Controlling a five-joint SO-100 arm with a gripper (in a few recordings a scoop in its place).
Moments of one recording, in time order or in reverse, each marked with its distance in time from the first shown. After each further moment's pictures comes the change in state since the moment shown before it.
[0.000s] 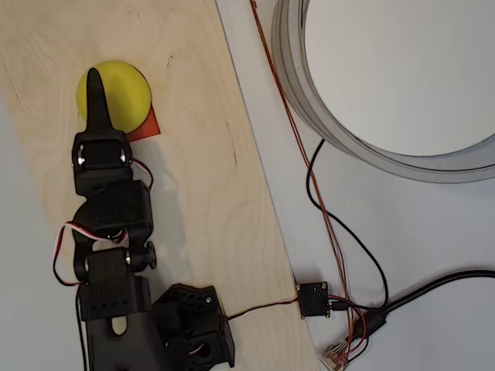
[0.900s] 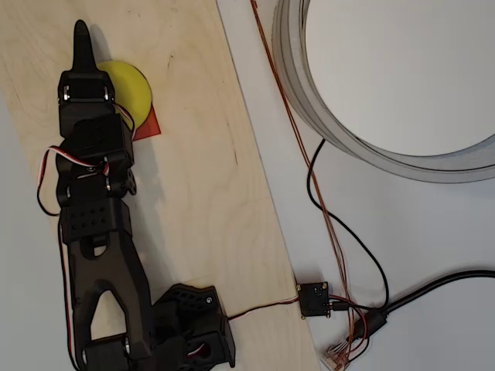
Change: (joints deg) arm -4.6 -32.5 -23.9 0.0 5.0
